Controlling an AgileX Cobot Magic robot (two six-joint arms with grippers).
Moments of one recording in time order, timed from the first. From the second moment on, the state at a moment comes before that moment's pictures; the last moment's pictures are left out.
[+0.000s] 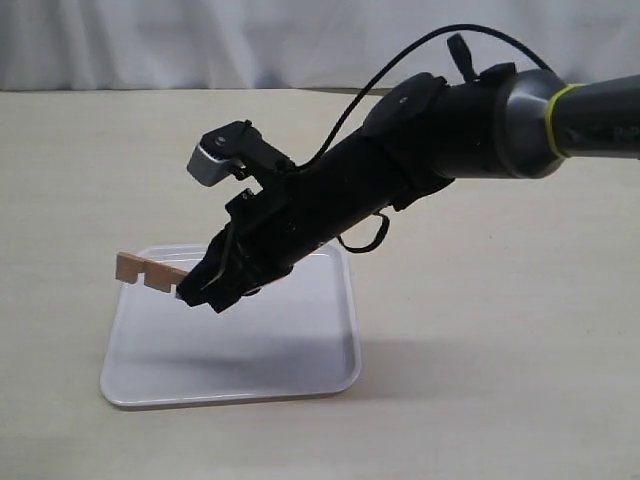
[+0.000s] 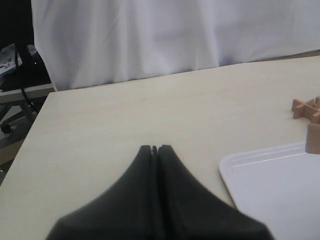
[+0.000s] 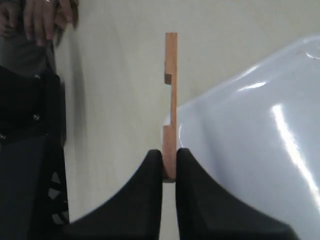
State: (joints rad) left arm -0.12 0.00 0.00 -0.21 0.31 0.26; right arm 0.34 1.94 -1.24 1.16 0.85 -1.24
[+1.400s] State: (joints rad) left arm -0.12 0.00 0.00 -0.21 0.31 0.26; right arm 0.33 1.98 -1.24 0.27 0.20 -0.24
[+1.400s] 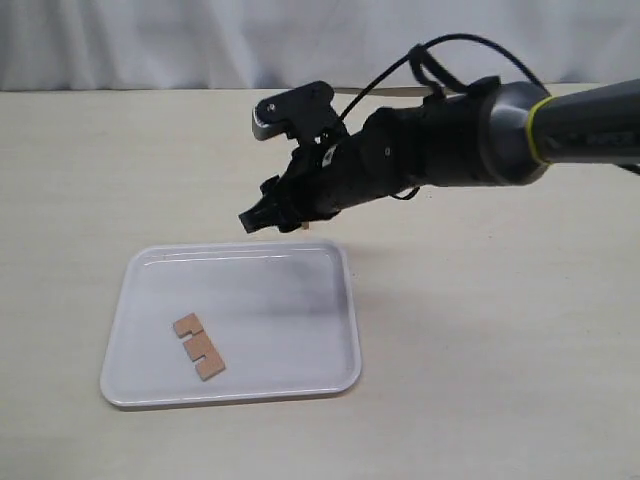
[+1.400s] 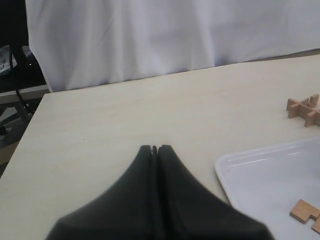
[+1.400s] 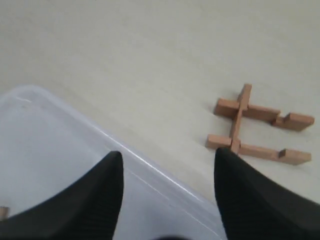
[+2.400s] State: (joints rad) left arm -0.12 0.00 0.00 -0.21 0.31 0.26; right arm 0.28 2.20 -1.43 -0.18 0.31 0.28
